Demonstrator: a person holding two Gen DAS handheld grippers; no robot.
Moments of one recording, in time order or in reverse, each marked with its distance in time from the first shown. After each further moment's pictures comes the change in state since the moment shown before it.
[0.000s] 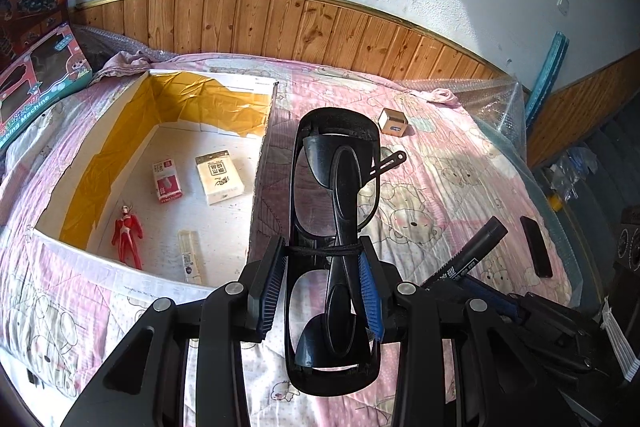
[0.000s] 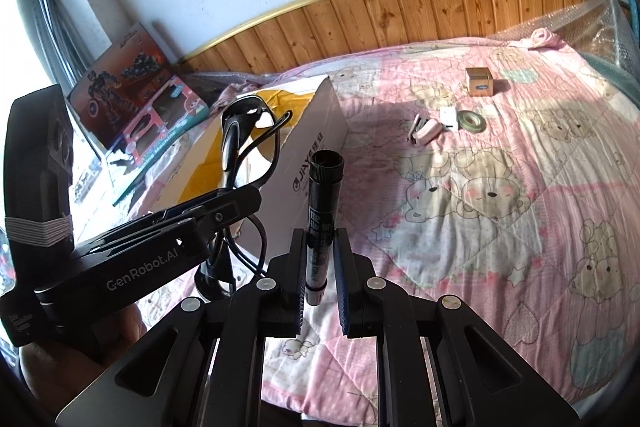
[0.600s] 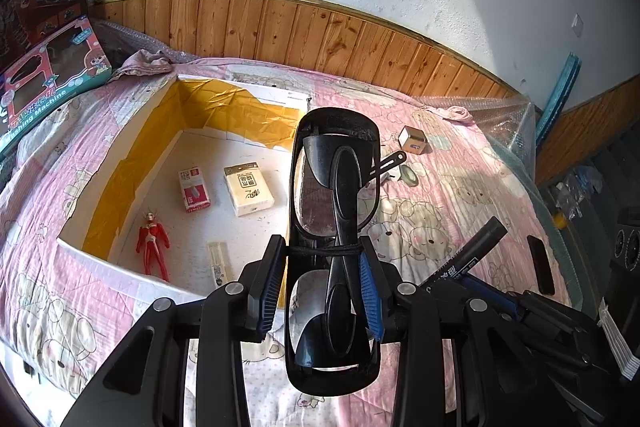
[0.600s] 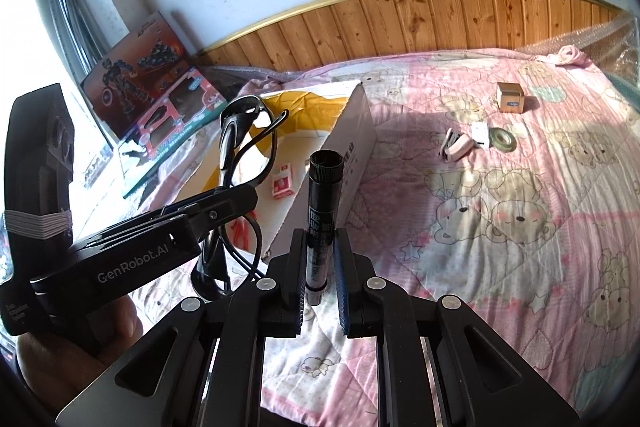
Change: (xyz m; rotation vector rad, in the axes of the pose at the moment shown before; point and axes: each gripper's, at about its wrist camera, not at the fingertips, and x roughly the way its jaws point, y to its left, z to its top) left arm -0.013 0.033 0.016 -0.050 -0.024 0.017; right arm 0.019 0.024 0.018 -0.056 0.011 0.045
